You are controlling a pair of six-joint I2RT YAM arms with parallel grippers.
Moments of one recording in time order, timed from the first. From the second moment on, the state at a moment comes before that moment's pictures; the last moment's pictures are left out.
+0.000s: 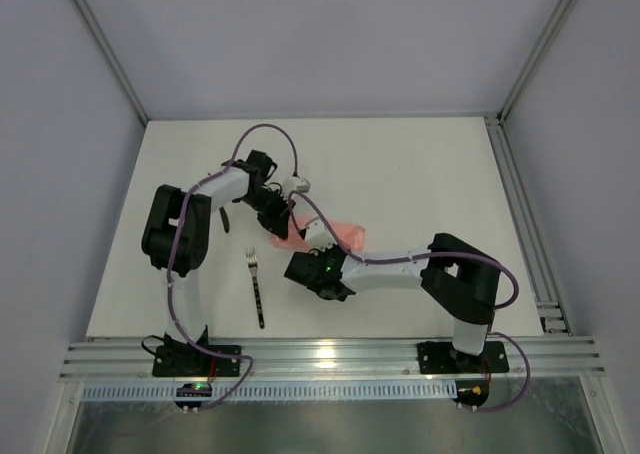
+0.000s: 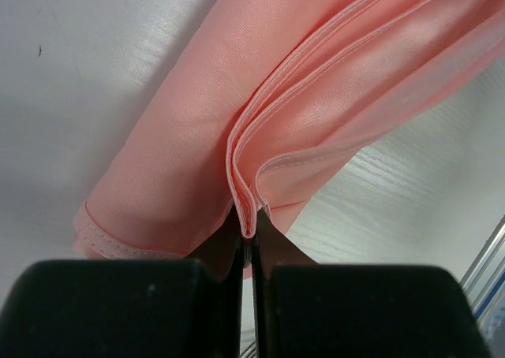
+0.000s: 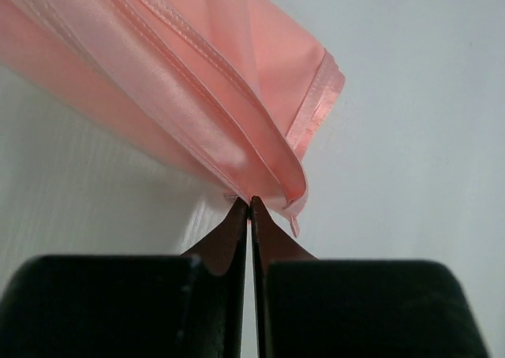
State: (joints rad) left arm -0.32 2.01 1.37 -0.77 0.61 0.58; right arm 1.18 1.86 1.11 -0.56 0.92 0.55
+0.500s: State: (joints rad) left arm -0.33 2.01 1.37 -0.77 0.62 0.58; right arm 0.82 1.51 0.82 -0.16 0.26 0.21
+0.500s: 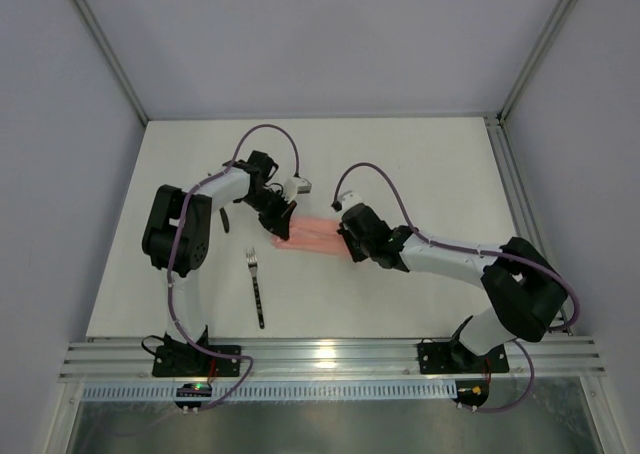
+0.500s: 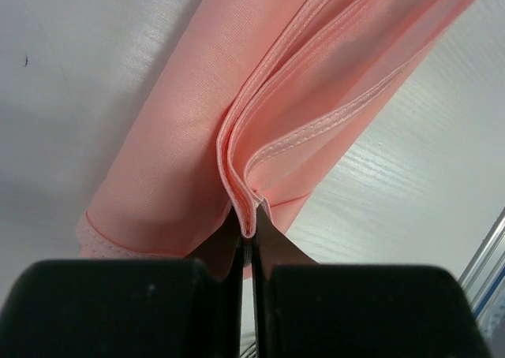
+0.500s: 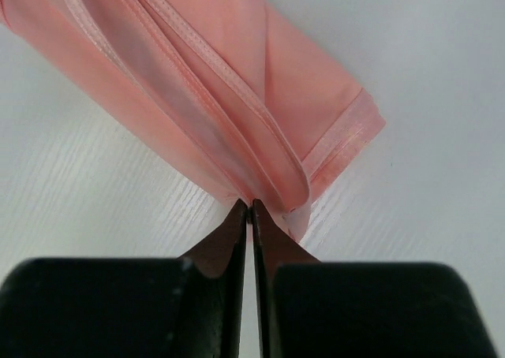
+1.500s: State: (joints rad) left arm -0.33 2.01 1.37 -0.78 0.61 0.60; right arm 0.72 1.29 0.64 -0.10 0.10 0.17
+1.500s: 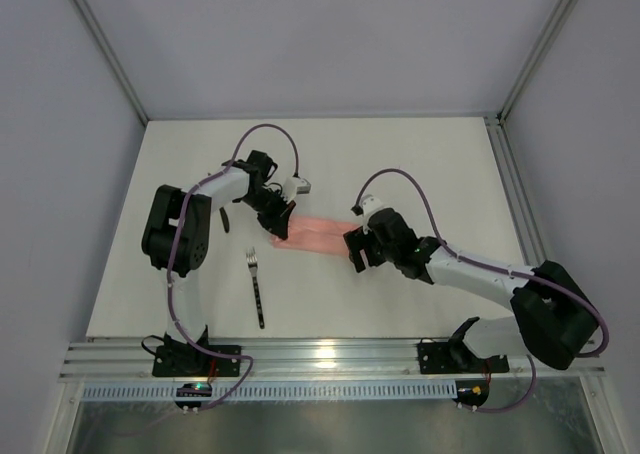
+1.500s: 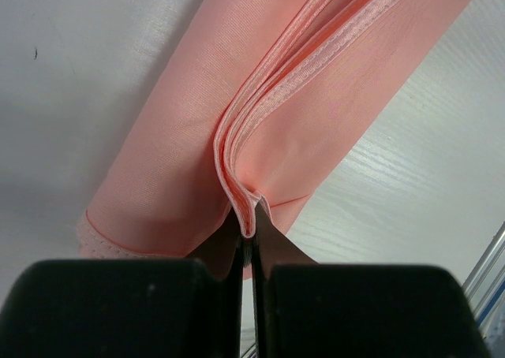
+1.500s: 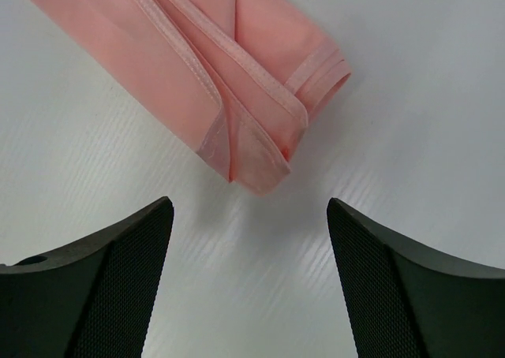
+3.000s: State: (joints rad) left arm -0.32 1.93 1.33 -0.76 0.59 0.58; right arm 0.58 1.83 1.15 -0.05 -0.35 0.15
